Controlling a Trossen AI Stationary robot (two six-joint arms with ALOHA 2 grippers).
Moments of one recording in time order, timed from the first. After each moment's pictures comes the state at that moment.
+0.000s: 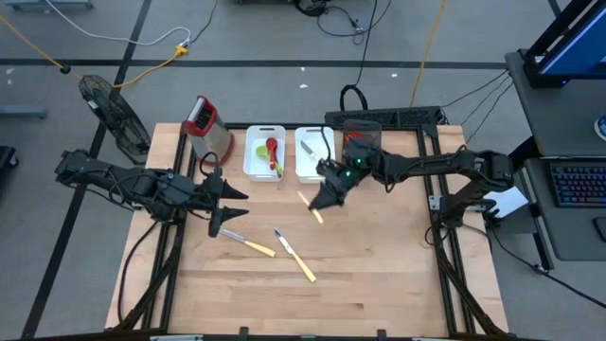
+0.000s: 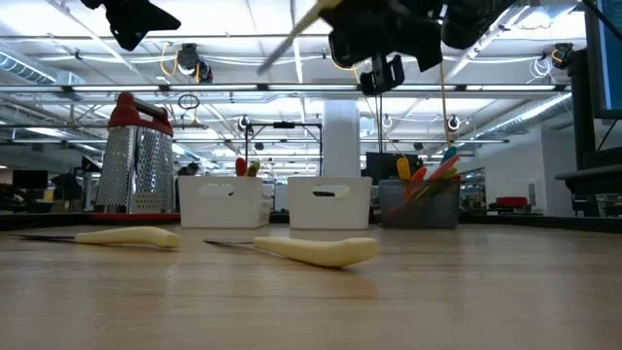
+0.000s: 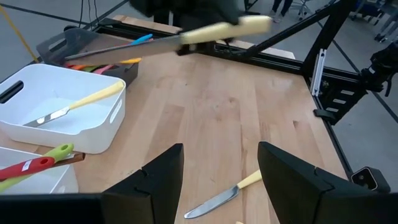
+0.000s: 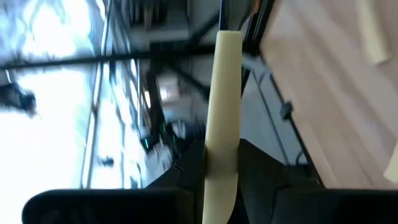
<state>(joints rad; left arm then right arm) -0.27 0.75 0.72 -0.36 -0.26 -0.32 -0.22 1.56 0.98 0.44 -0.92 1.53</state>
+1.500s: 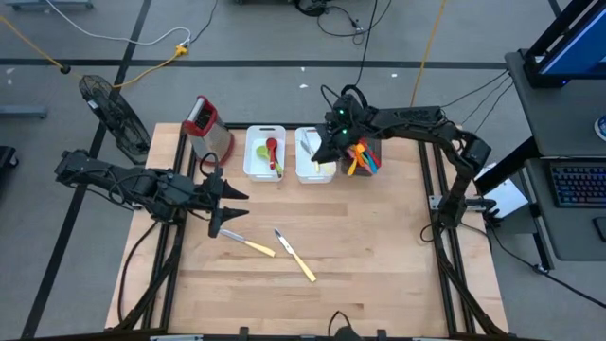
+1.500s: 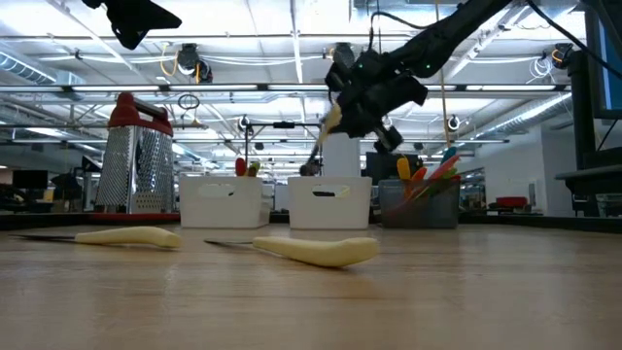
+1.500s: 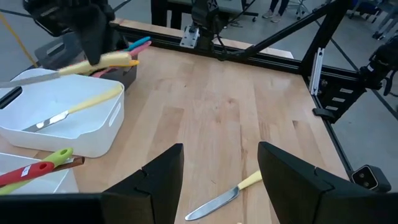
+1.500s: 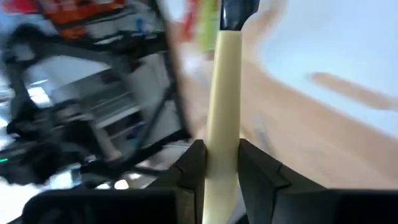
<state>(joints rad) -0.27 0.75 0.72 -0.35 -0.26 -0.30 -0.61 1.79 1.29 -0.30 -0.93 1.20</state>
